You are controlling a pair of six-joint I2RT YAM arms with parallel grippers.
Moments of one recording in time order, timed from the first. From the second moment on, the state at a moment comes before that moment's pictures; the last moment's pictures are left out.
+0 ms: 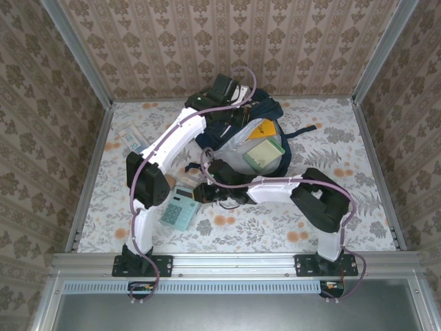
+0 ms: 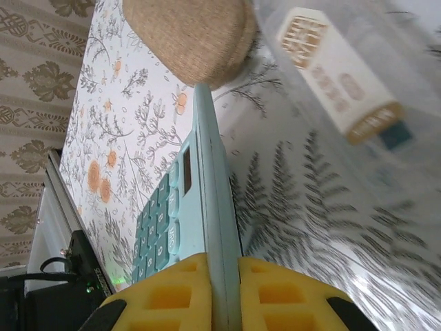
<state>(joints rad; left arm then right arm) -0.68 2.11 2.18 -0.87 0.20 -0.25 0.89 1.85 1.04 0.13 -0.33 0.77</state>
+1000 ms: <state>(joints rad) -0.67 2.11 2.22 -0.91 0.21 -0.24 0.37 1.21 0.62 0.00 -0.20 0.77</state>
